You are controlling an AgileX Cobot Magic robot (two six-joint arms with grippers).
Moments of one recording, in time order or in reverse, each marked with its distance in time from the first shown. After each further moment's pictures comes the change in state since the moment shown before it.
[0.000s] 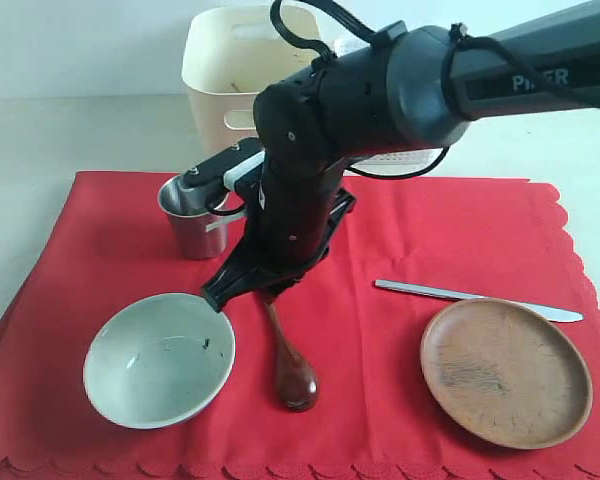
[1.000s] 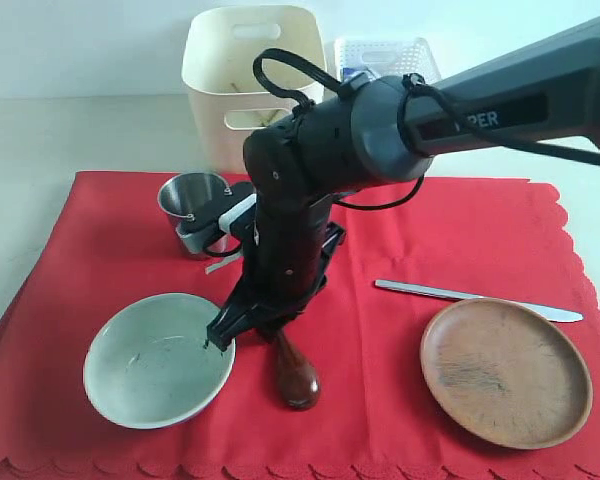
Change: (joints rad) left arm 0.000 0.000 0.000 0.000 0.000 0.000; right arm 0.013 0.093 0.000 0.048 0.007 -0.094
